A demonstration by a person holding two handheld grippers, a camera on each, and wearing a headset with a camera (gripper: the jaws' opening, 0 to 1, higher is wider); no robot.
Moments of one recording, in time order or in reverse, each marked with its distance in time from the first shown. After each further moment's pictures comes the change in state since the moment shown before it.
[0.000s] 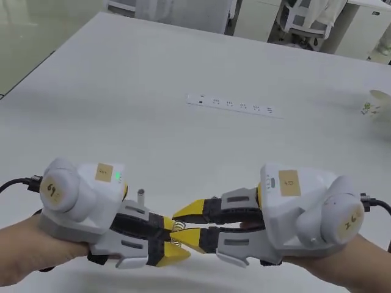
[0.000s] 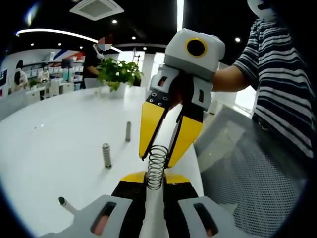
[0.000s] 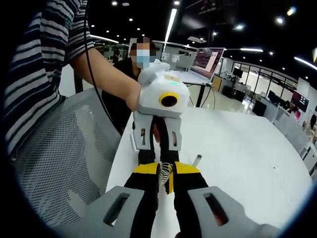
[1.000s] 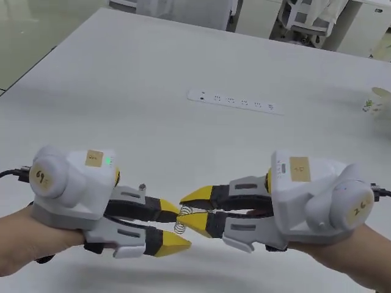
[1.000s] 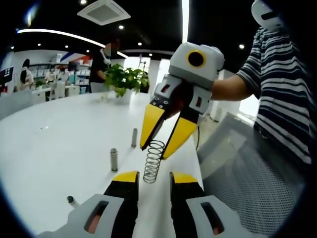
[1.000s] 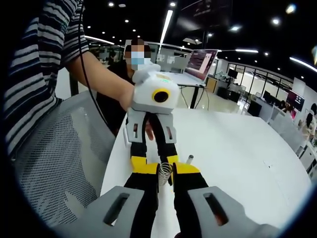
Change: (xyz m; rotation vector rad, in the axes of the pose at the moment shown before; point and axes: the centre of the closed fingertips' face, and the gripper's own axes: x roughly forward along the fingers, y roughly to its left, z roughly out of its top) left arm -0.011 0.006 0.012 -0.027 -0.060 0.038; right arm -0.008 -0.015 0.002 0.013 -0.018 -0.048
